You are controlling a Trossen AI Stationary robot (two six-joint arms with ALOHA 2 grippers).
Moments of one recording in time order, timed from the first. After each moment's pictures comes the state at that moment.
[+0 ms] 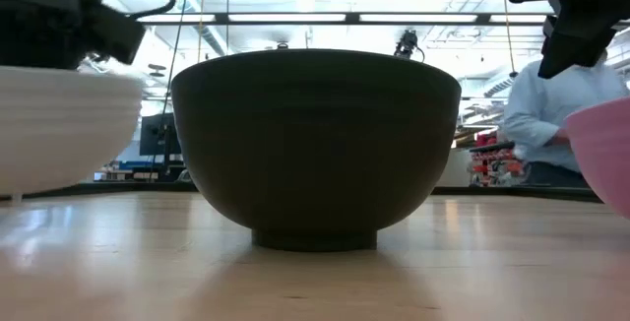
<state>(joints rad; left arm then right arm) -0.44 1.30 0.80 -0.90 -0.06 -1.09 0.51 1.04 0.76 -0.77 0.31 0.96</state>
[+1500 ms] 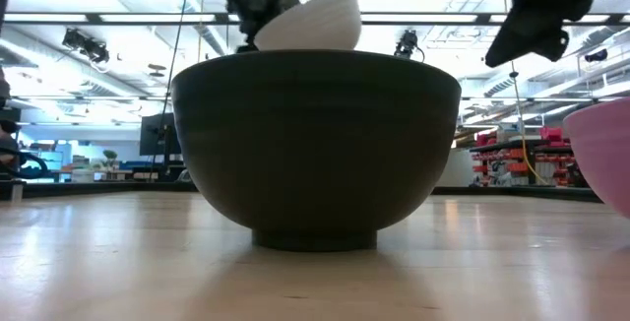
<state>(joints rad) 0.34 1.62 1.47 -0.81 0.20 -0.37 0.44 1.04 0.76 -0.66 0.49 0.88</state>
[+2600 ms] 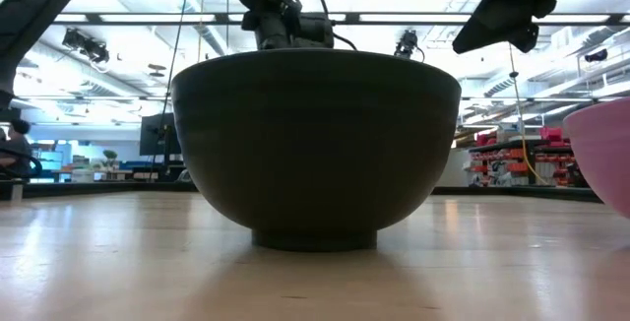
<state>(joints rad) 0.39 2.01 1.71 -1.08 0.31 -0.25 0.38 1.04 0.76 -0.52 0.58 0.70</state>
